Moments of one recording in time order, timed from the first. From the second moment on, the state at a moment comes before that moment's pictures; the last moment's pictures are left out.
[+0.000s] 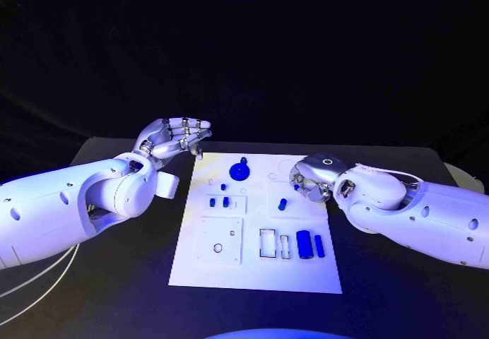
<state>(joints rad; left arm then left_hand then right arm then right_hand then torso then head) 1.23 -0.95 -0.03 1.58 -0.11 -0.34 0.41 1.48 -0.22 0.47 0.21 0.23 0.83 0.19 0.31 0.29 0.92 0.13 0.45 0.17 1.12 0.05 1.10 0.53 0.17 1.08 0.13 0.86 0.62 1.23 -0.78 -0.13 1.50 -1.78 -0.27 -0.21 1.44 -0.18 0.61 0.07 0.17 1.05 0.13 0.27 0.45 1.19 0.07 0.23 0.26 1.46 -0.01 1.51 1.31 0.07 1.45 0.09 1.36 1.31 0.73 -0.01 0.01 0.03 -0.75</state>
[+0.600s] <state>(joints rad) 1.23 -0.95 -0.03 1.57 -0.11 -0.34 0.40 1.48 -0.23 0.47 0.20 0.23 0.82 0.20 0.31 0.29 0.90 0.14 0.46 0.16 1.10 0.05 1.10 0.52 0.17 1.08 0.13 0.85 0.61 1.22 -0.80 -0.14 1.53 -1.79 -0.33 -0.24 1.36 -0.19 0.59 0.10 0.08 1.05 0.13 0.26 0.45 1.22 0.05 0.20 0.26 1.47 -0.01 1.51 1.31 0.07 1.45 0.09 1.36 1.31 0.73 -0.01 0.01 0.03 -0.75</state>
